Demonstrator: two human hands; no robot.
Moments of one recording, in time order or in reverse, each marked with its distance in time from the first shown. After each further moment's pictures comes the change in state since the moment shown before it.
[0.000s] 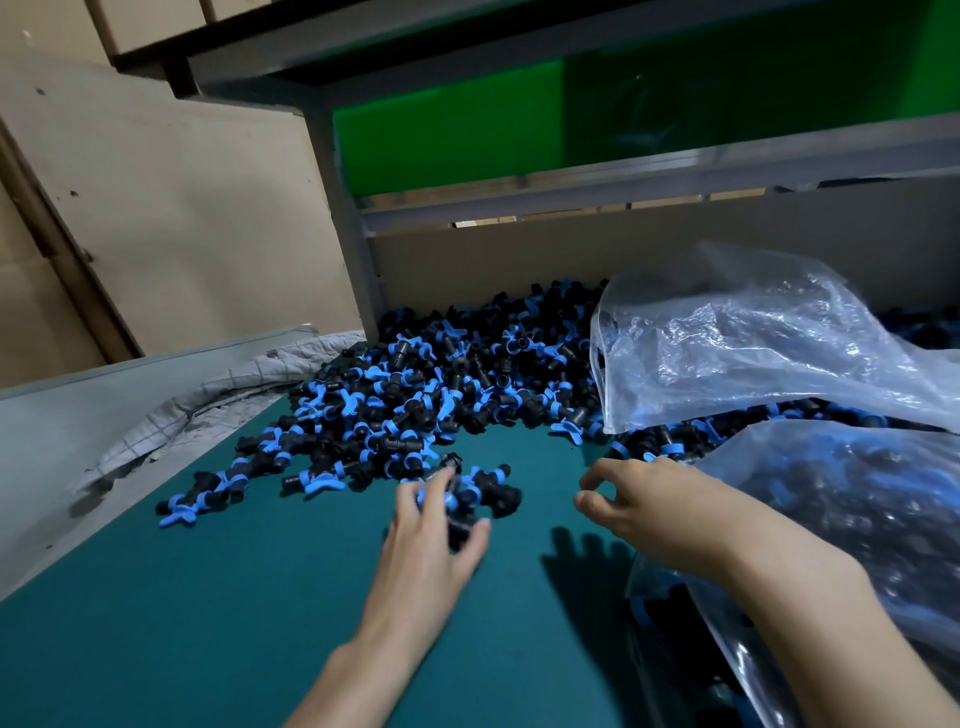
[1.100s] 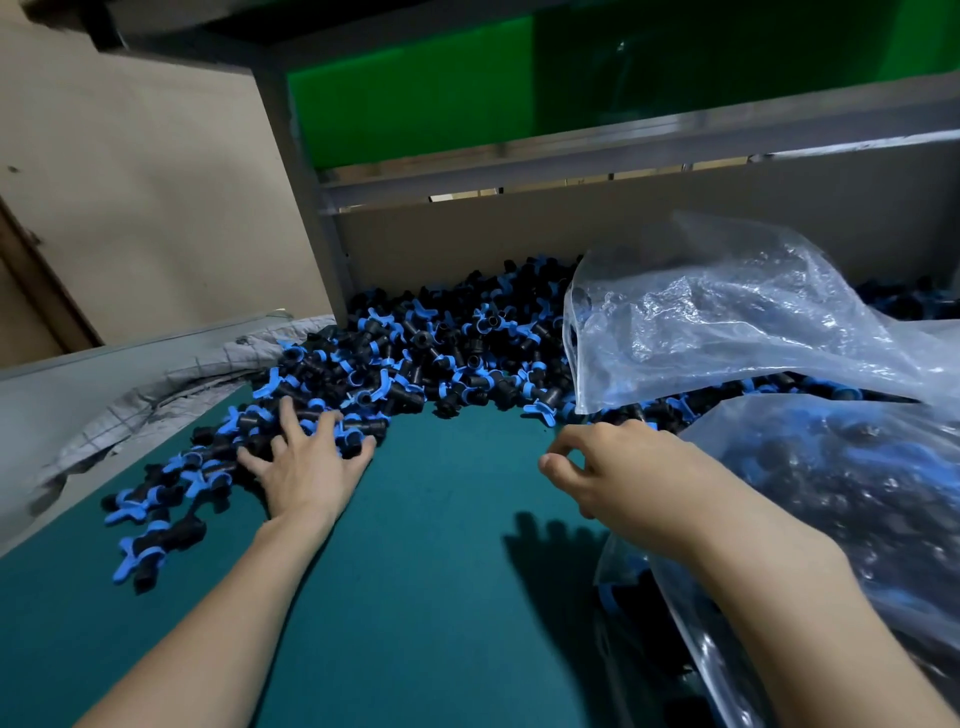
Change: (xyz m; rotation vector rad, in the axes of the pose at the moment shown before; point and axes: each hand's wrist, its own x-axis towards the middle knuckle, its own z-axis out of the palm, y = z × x) left_hand 0.105 -0.081 -0.002 0.563 0.011 -0.380; right_hand -0.003 -0.001 -0.003 0.081 0.153 -0.034
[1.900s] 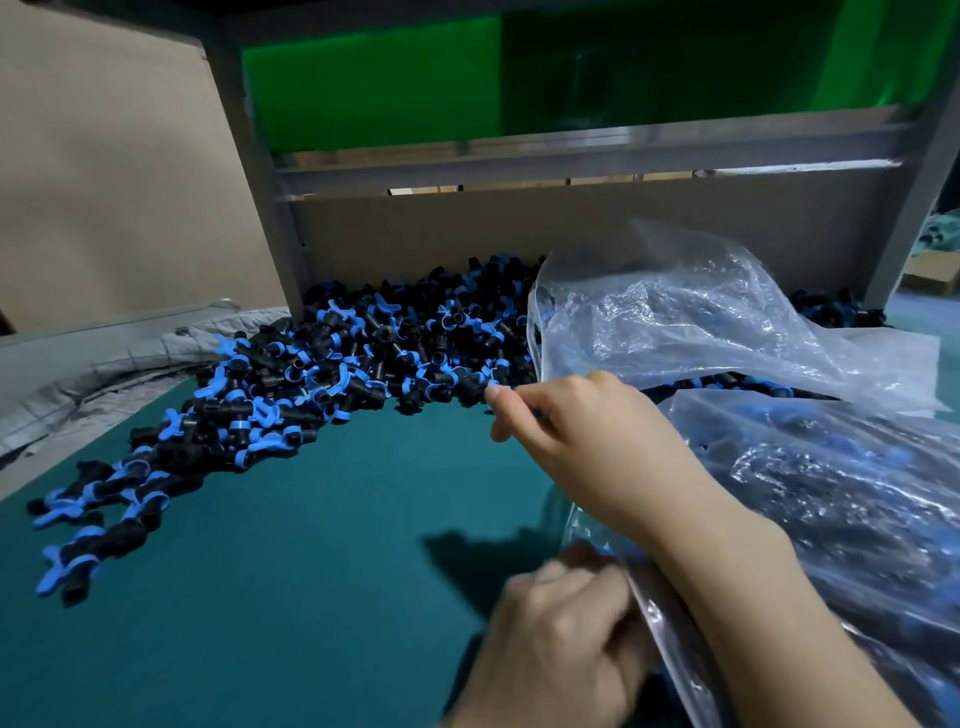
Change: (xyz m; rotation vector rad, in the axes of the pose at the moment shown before) left_hand -0.227 0.149 -0.059 -0.992 0.222 0.975; right_hand -0.005 -0.021 -0.014 0.050 0.352 -0.155
